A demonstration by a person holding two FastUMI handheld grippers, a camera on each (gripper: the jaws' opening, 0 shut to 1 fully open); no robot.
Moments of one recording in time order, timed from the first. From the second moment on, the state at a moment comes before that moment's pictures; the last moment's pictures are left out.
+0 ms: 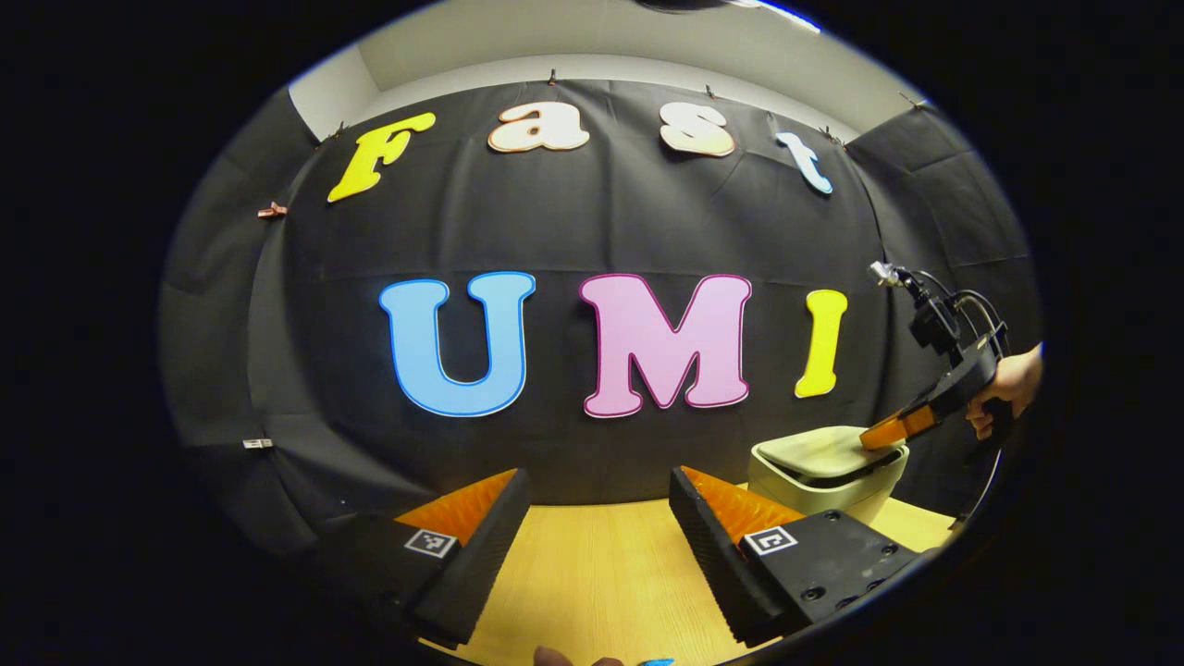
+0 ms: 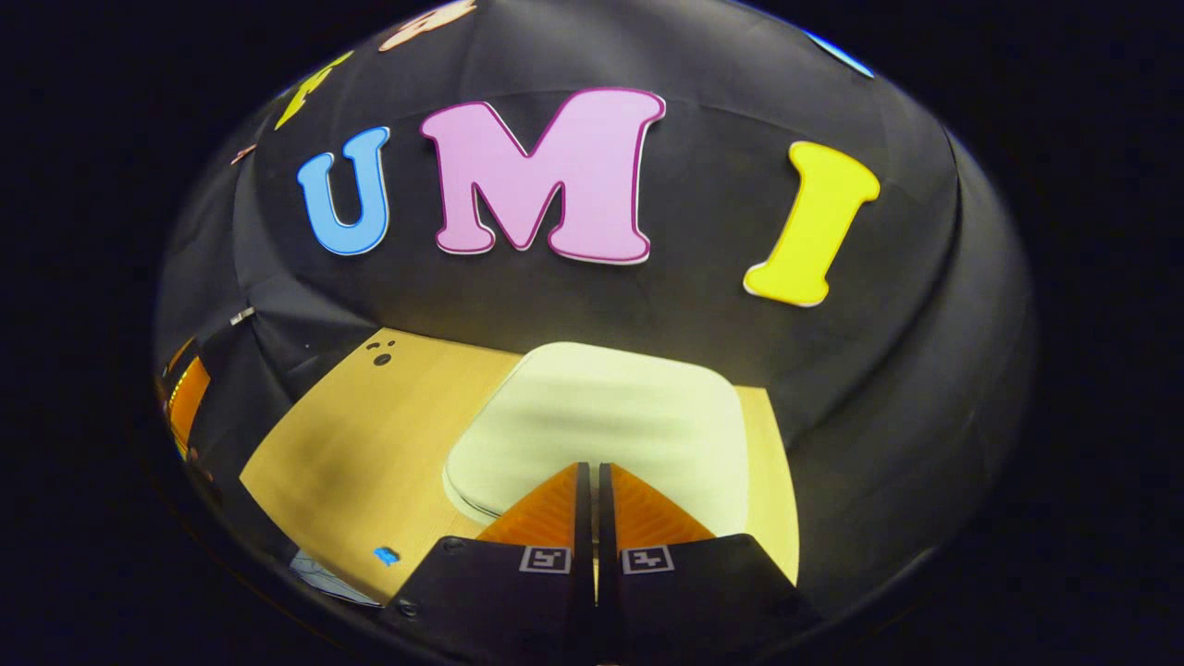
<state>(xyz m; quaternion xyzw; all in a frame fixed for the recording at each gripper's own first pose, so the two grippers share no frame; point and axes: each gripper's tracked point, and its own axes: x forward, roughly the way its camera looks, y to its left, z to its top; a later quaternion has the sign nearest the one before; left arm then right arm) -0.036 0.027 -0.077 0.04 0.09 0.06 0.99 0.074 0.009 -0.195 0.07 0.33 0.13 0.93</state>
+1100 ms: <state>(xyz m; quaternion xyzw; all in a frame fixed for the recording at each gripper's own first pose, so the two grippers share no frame) -0.049 0.016 -0.076 0.05 0.10 0.03 0.99 0.056 -0.026 -0.043 0.06 0.08 0.05 0.99</state>
